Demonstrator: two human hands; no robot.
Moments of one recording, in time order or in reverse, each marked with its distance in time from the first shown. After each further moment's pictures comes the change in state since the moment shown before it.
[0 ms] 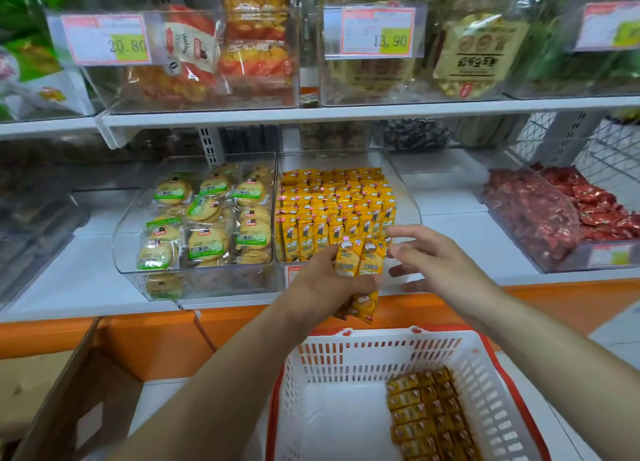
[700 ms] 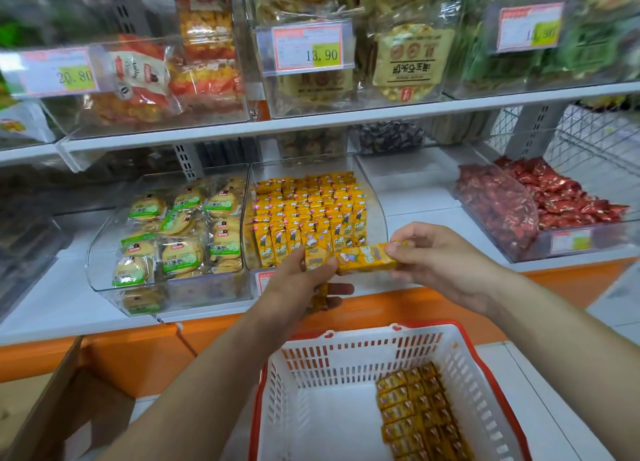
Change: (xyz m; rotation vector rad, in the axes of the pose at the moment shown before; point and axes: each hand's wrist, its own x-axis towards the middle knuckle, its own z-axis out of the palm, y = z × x) left_hand 0.002 0.000 0.021 -0.261 0.097 -0.013; right_hand -0.006 0.005 -0.054 0.310 -0.061 0.074
